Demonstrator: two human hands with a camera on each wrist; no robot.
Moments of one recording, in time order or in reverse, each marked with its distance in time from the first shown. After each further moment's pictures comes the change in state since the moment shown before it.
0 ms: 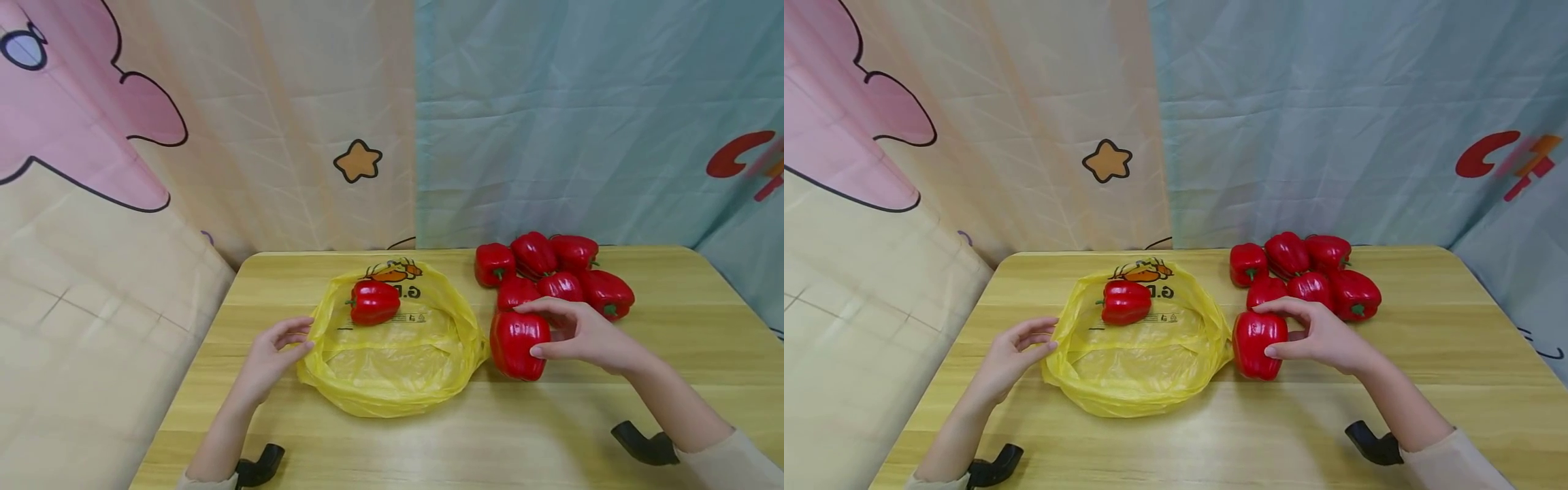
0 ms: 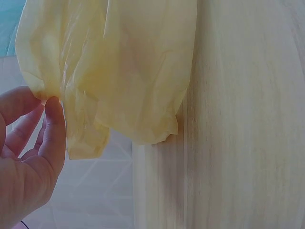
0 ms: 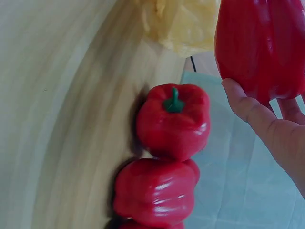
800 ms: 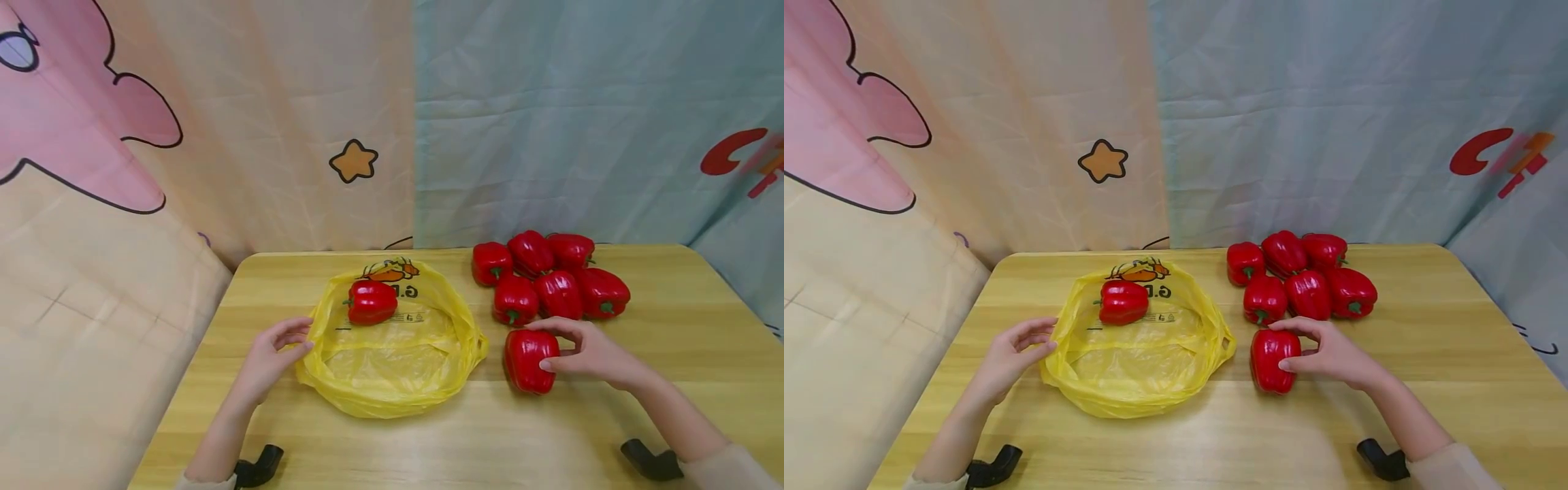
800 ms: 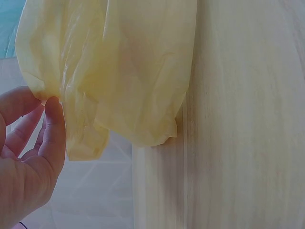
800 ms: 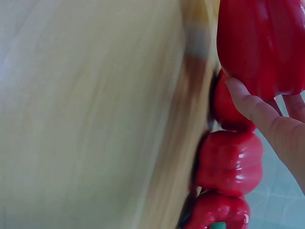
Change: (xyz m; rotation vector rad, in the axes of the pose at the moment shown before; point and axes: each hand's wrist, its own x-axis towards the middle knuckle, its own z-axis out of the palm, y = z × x) left_hand 0.003 0.001 0.001 0.004 -0.017 0.004; right_hand -0.024 0.046 -0.002 -0.081 0.069 0.103
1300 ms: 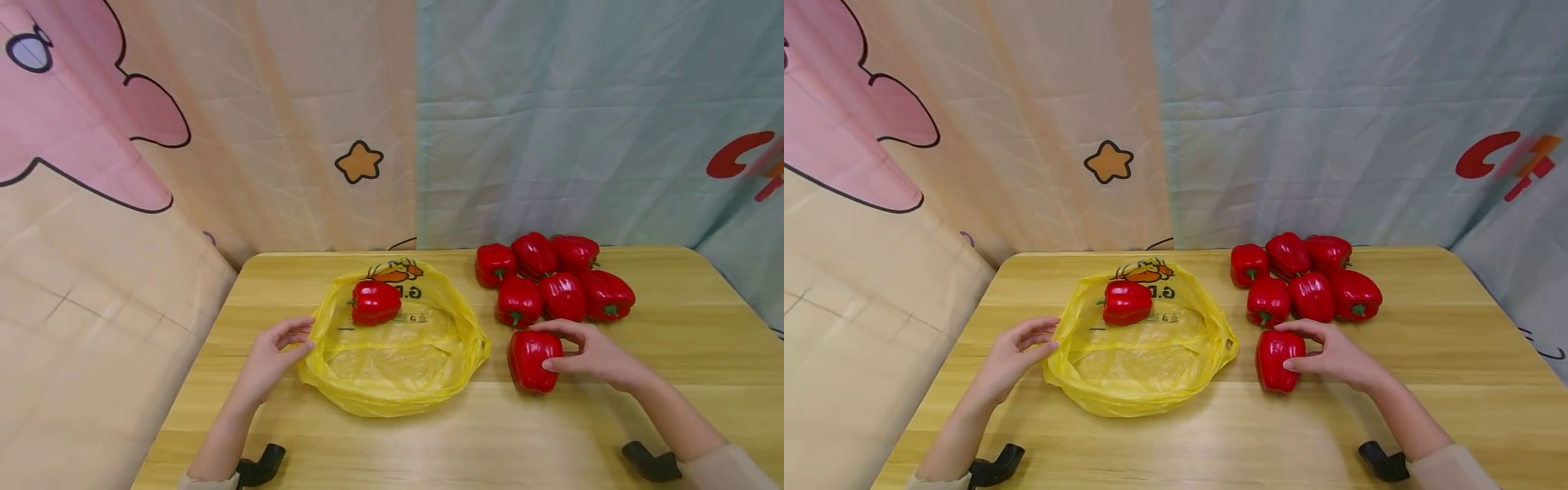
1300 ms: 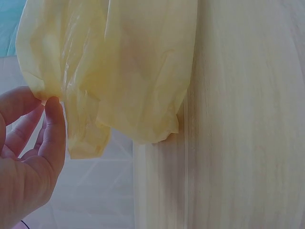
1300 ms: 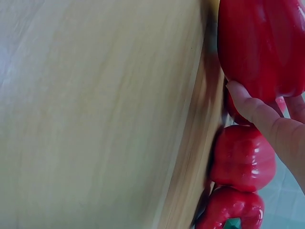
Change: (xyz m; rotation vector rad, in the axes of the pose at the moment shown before) left_hand -0.003 0.002 -0.002 -0.004 0.014 -0.018; right_hand 0.004 0.008 0.000 -0.034 0.017 0.056
